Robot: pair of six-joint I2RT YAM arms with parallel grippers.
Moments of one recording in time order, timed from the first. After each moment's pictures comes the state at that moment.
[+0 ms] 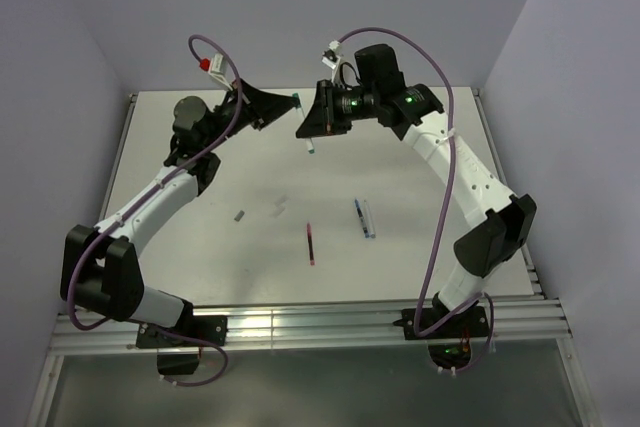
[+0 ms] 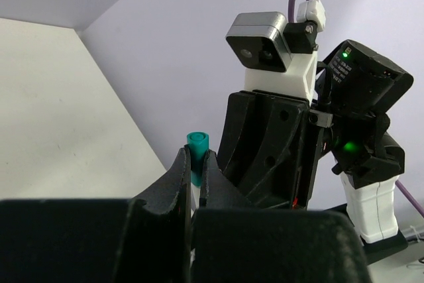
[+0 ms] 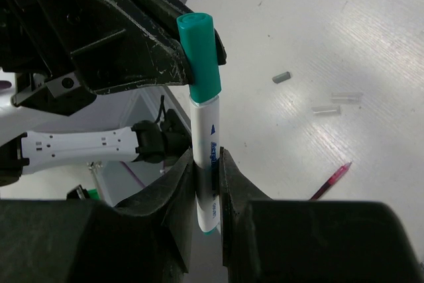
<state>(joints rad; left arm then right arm) -0.37 1.44 1.08 0.61 0.60 -1.12 0.51 1.68 1.84 -0.73 -0.65 0.48</state>
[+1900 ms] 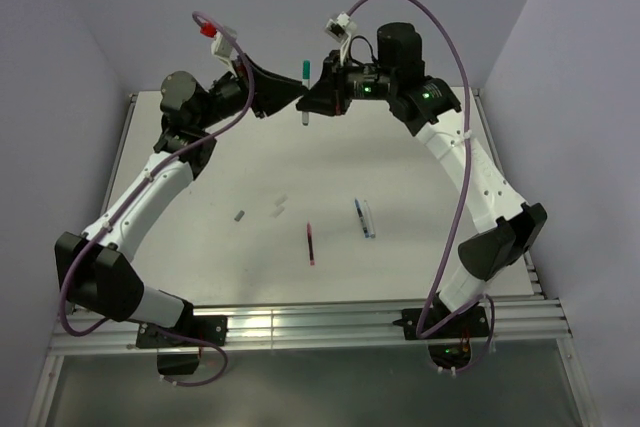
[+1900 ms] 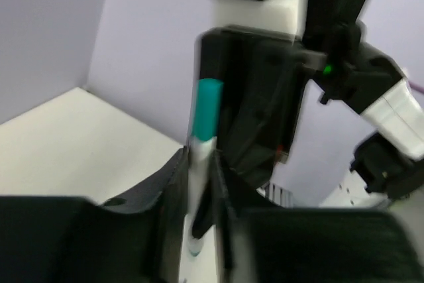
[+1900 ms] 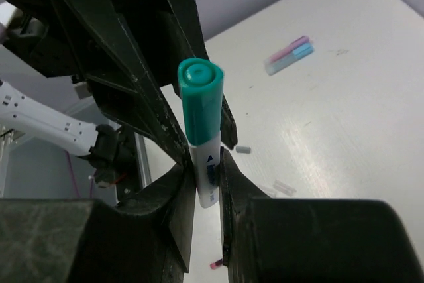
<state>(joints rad) -0.39 1.43 1.32 0.52 0.77 -0.71 0.49 1.65 1.89 -0.53 -0.81 0.17</state>
